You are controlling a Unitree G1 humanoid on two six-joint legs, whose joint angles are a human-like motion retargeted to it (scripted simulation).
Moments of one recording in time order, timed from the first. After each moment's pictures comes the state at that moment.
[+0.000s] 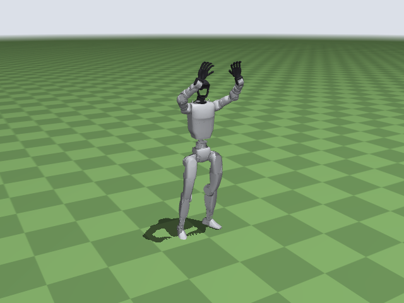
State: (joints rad) left arm -2.03 0.93 -1.12 0.85 0.33 -0.17 0.68; right arm -2.06 -0.98 1.19 0.60 -0.40 0.04 -0.72; waist -0.02 -0.03 0.00; left_leg 0.17 0.04 0.37 -0.04 -0.13 -0.22; right_leg 0.06 -0.19 -0.25 0.15 -0.06 0.26
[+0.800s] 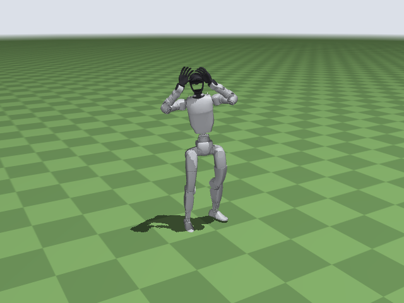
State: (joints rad) left arm -1.46 0.96 -0.46 -0.25 0.59 -0.17 0.65; right arm -1.44 -1.02 0.41 -0.31 -0.74 0.07 -0.66; waist -0.18 0.09 0.08; left_leg 0.25 0.10 0.61 0.02 -0.17 -0.19; right_leg 0.02 -0.09 0.00 0.13 -0.04 0.26
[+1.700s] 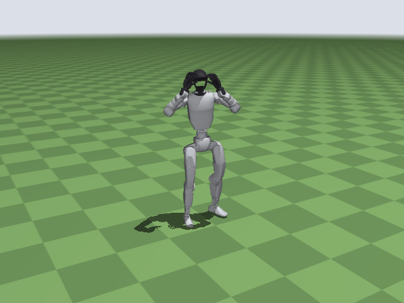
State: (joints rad) left arm -1.11 0.79 -0.26 -0.37 0.44 -0.29 0.59; right arm -1.12 -0.98 0.23 -0.41 -0.69 -0.06 -0.65; waist -0.11 0.00 0.20; left_leg 0.24 0.12 0.55 0.07 -0.17 -0.14; right_leg 0.03 -0.09 -0.05 0.20 -0.08 0.24
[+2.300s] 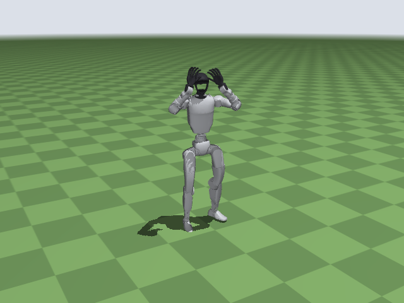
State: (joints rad) left arm -1.38 0.88 -0.36 -0.21 0.55 -0.16 0.67; right arm -1.38 -0.89 0.36 -0.19 -0.80 0.13 -0.73; waist -0.07 -0.05 0.14; left_leg 0.21 0.11 0.52 0.07 -0.16 -0.14; right_leg 0.01 -0.10 -0.07 0.19 -0.06 0.25
